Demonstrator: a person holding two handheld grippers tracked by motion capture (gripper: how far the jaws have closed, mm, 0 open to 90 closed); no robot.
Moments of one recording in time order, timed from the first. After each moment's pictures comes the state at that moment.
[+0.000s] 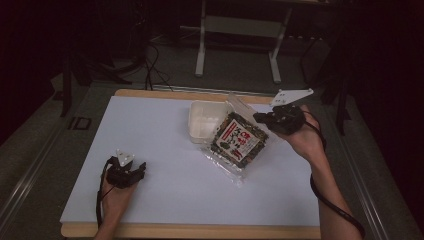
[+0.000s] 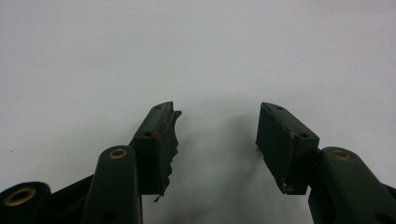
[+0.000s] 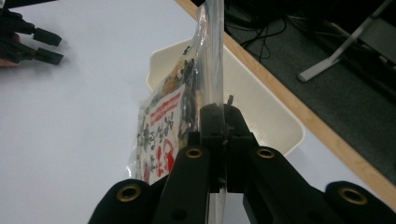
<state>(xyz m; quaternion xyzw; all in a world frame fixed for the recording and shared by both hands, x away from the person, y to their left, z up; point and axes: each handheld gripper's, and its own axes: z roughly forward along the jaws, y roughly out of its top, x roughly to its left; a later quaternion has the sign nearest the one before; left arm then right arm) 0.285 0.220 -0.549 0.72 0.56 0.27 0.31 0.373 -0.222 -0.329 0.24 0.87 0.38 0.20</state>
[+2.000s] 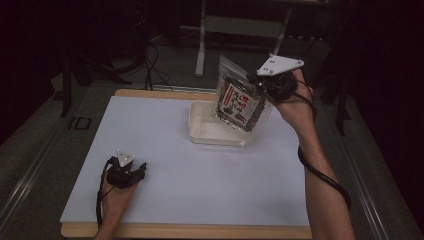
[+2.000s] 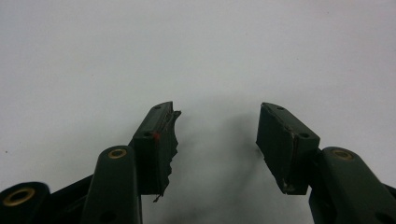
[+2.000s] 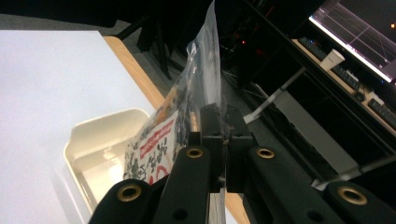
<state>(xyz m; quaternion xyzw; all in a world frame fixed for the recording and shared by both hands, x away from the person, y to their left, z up) 0.284 0.220 -0.548 0.72 0.55 0.27 0.31 0.403 -0.179 -0.269 0.18 0.83 0.39 0.37</state>
